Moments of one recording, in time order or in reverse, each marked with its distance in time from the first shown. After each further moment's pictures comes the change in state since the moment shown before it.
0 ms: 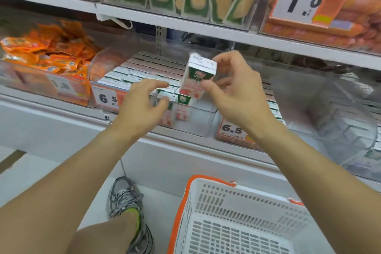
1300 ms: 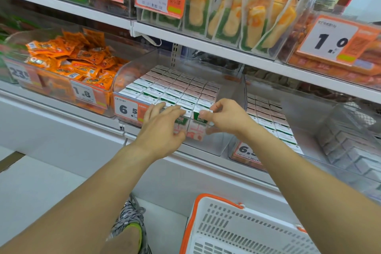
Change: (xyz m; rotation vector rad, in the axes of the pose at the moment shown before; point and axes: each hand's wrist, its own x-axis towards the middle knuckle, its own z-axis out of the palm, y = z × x) left_hand -0.003 -0.026 0.001 0.266 -0.172 0.045; right_hand 0.041 0.018 0.061 -0.089 -0.365 0.511
